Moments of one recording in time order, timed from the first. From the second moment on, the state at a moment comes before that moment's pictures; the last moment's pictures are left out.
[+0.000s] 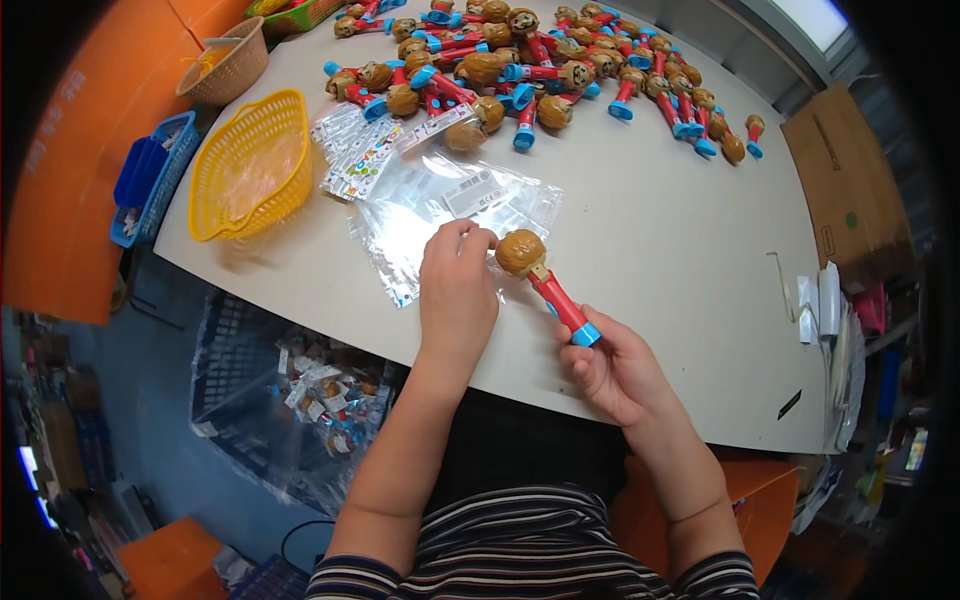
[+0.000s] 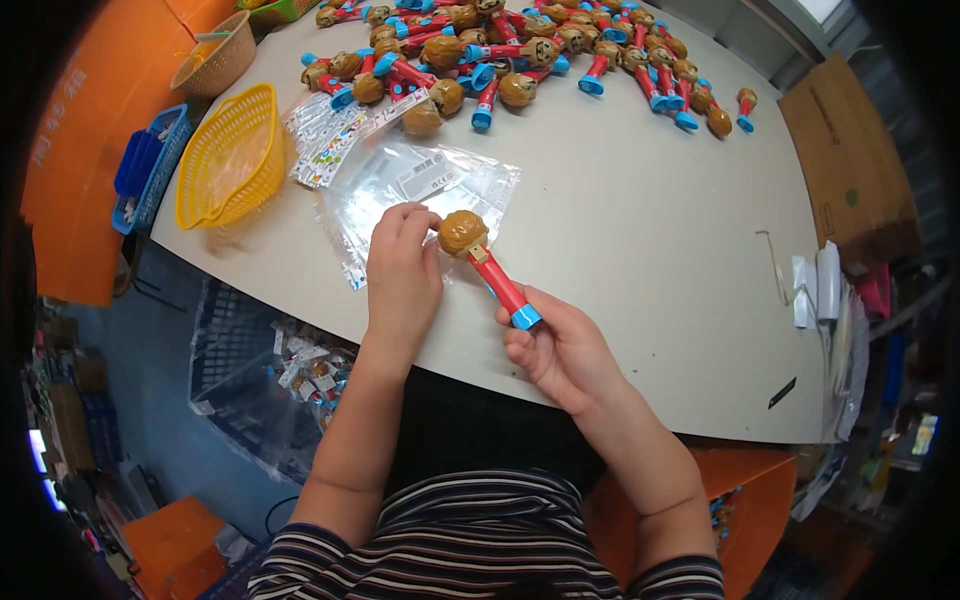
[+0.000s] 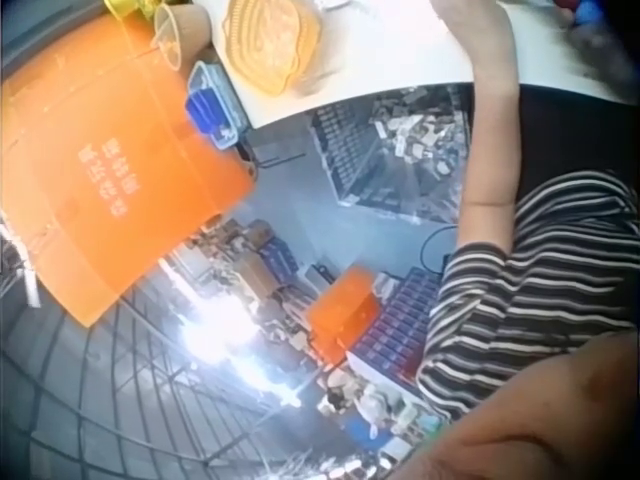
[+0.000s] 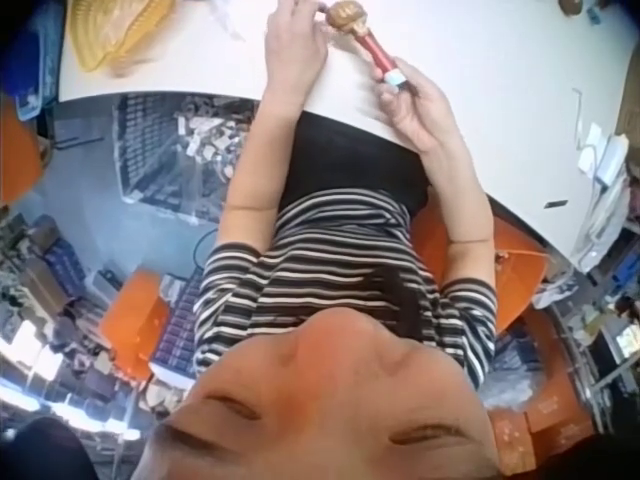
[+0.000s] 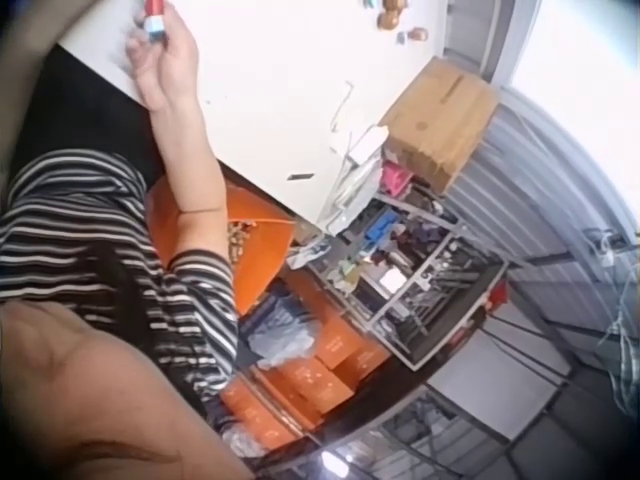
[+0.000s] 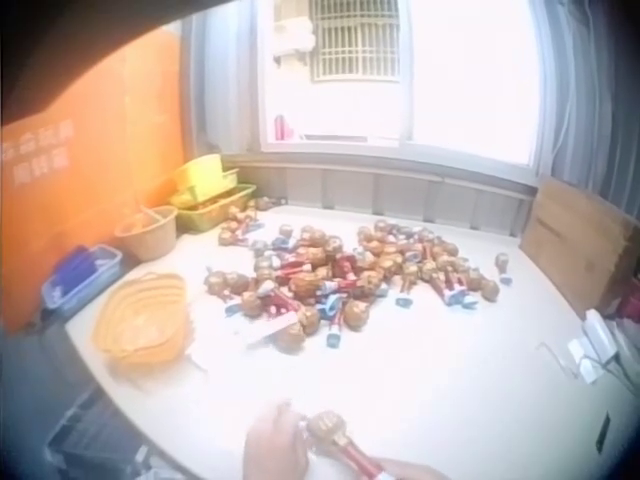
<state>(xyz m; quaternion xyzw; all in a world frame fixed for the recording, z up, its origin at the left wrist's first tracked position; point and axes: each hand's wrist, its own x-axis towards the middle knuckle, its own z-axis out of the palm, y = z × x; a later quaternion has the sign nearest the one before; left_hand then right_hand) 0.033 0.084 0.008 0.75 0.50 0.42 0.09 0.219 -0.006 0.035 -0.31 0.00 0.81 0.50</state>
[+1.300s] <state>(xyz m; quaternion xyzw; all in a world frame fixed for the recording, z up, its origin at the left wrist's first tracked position) 0.034 0.046 0.026 0.70 0.42 0.51 0.25 0.196 -0.011 0.045 -0.59 -0.65 0.31 0.36</state>
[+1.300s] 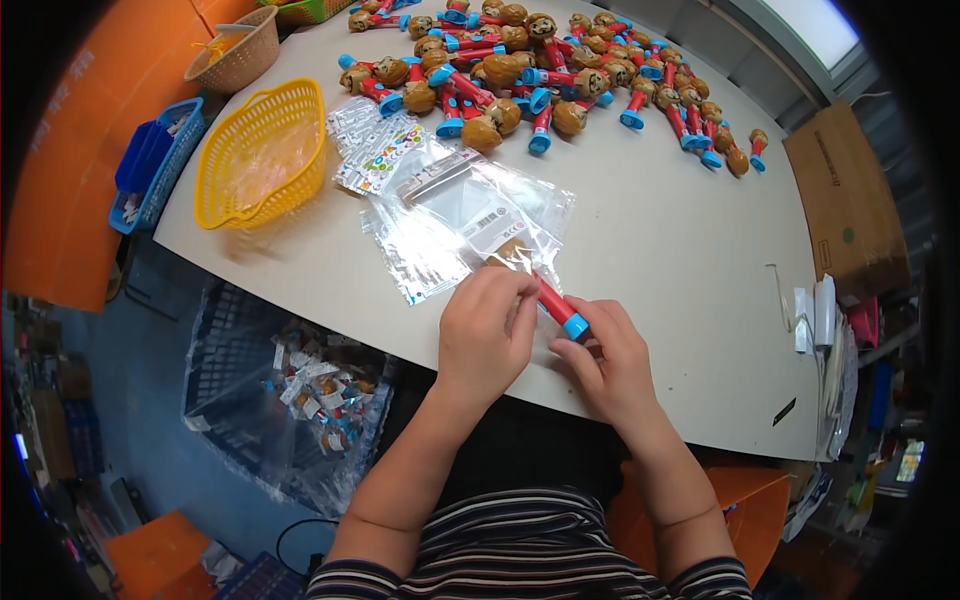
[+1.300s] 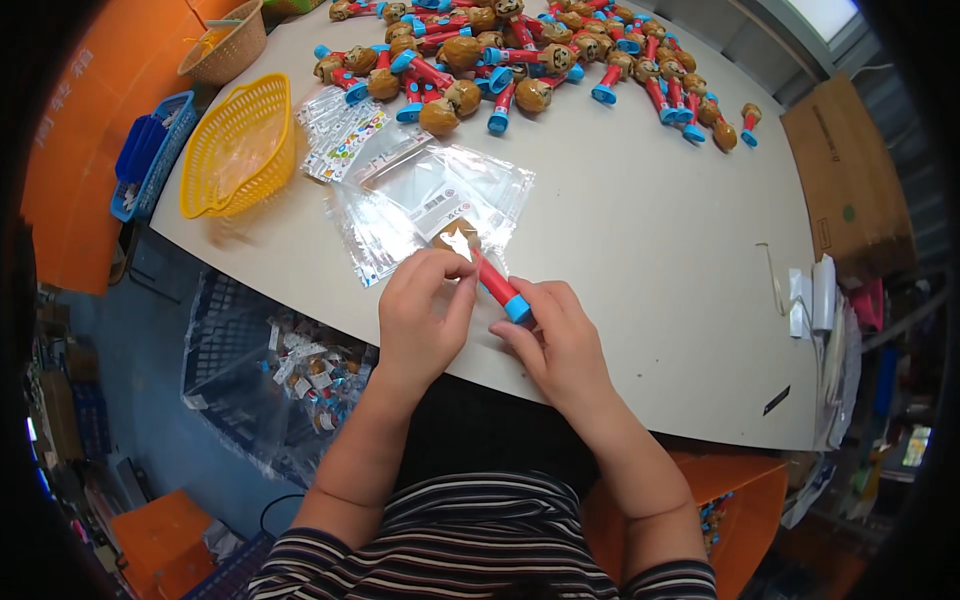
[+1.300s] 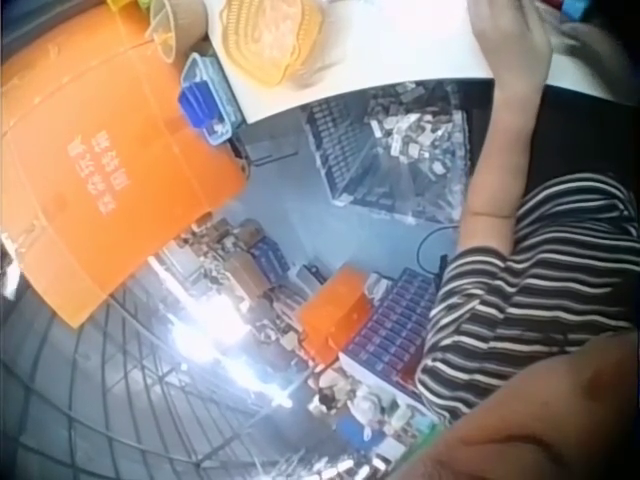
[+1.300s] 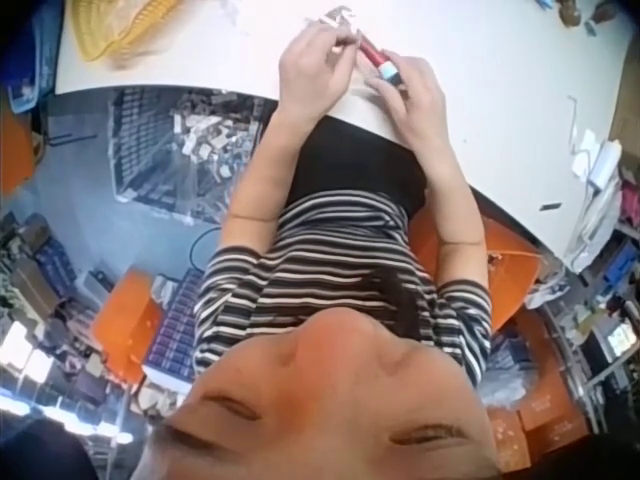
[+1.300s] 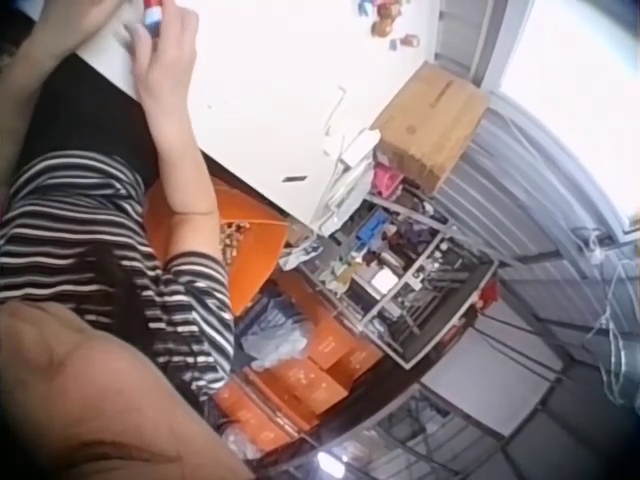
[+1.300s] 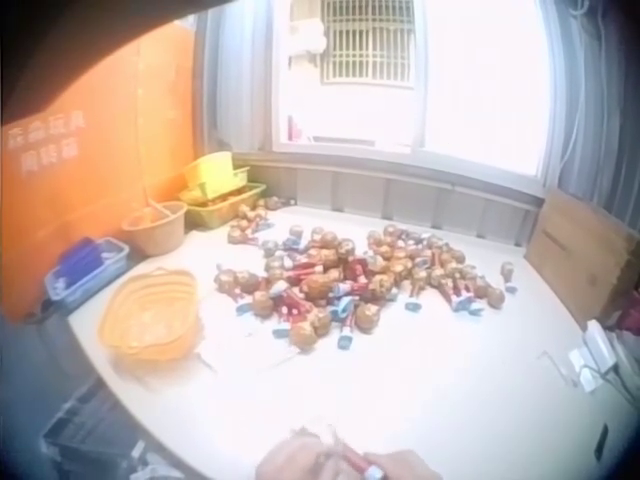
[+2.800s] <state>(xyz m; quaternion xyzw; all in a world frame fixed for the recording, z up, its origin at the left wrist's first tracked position) 0.028 0.026 0.026 0.75 0.43 0.46 0.19 0.197 0.027 0.025 -0.52 -0.78 0.12 0.33</state>
